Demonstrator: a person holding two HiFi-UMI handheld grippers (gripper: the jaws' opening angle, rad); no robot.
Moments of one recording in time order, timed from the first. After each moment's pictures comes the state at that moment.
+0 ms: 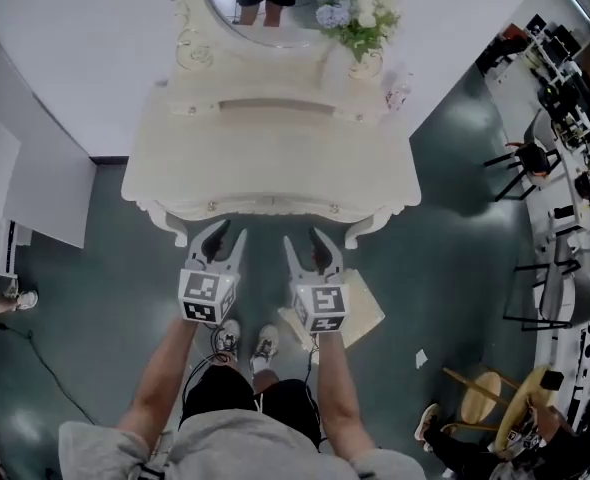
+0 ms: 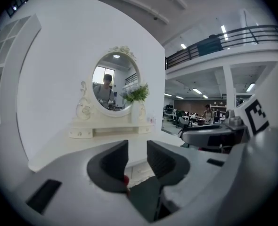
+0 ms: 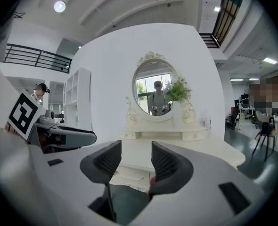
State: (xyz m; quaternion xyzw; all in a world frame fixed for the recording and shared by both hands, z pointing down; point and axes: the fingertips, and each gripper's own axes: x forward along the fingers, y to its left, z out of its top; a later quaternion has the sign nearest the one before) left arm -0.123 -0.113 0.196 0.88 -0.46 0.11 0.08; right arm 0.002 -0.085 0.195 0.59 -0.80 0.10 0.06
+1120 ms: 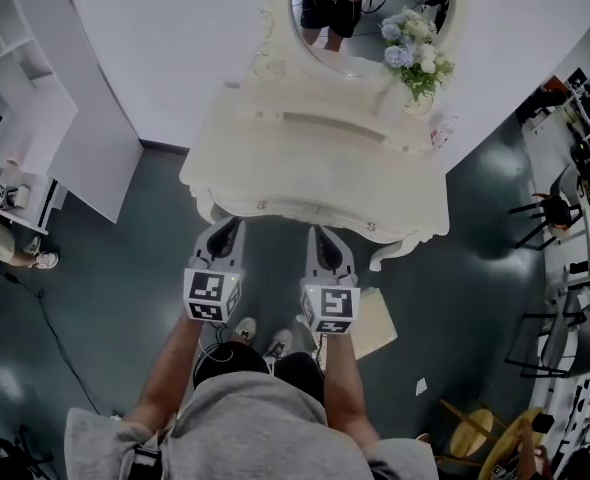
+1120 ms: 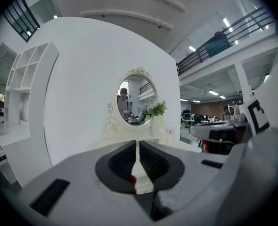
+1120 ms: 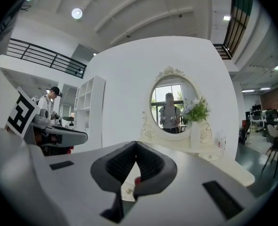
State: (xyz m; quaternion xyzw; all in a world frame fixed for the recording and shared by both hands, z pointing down) left arm -0.241 -0.071 0.109 0.82 -0.56 0.08 0.04; right arm -0.090 -0.067 0.097 0.56 -0.83 0.02 0.03
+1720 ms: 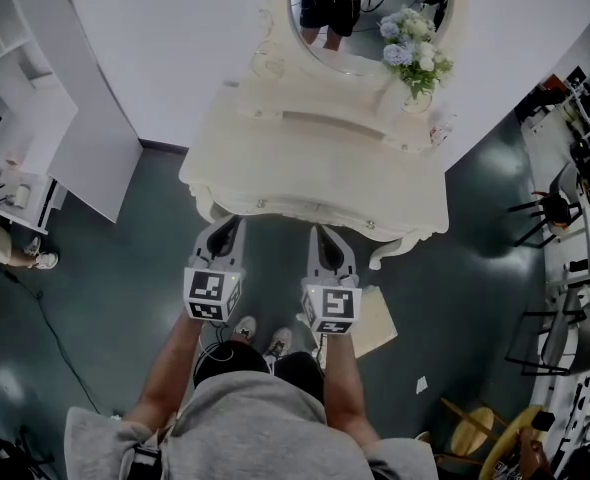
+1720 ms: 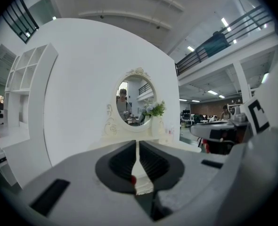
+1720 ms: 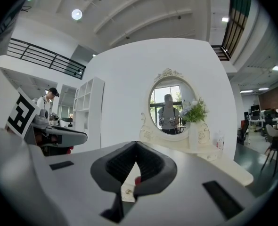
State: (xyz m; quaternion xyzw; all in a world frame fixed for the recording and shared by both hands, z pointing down) left arm -0.238 -0.066 0.106 0.83 -0.56 0.08 0.03; right arm -0.086 -0.060 0.094 0.56 -0.82 0.01 0.02
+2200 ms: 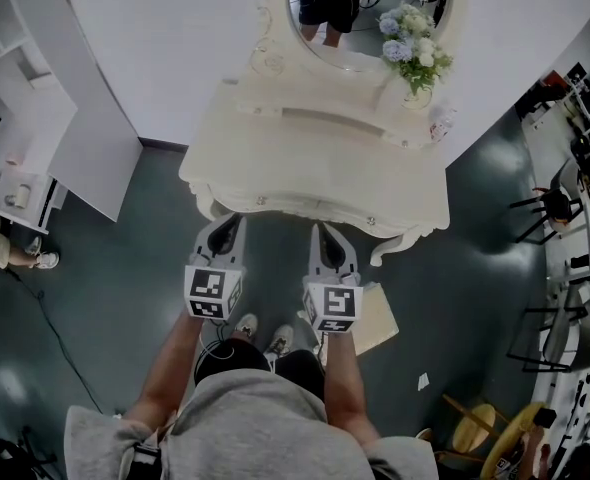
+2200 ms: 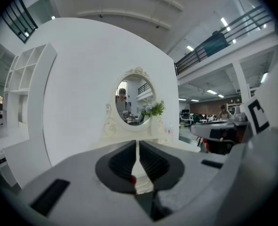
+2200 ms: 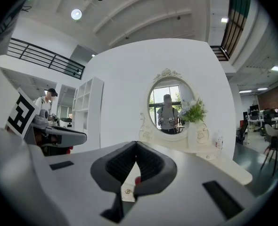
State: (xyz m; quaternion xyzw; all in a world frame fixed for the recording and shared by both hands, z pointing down) left arm -0.237 -0.067 0.107 0.83 -0.55 0.08 0.03; right arm -0.083 -0.060 0.095 0.57 -0.82 0.02 0.02
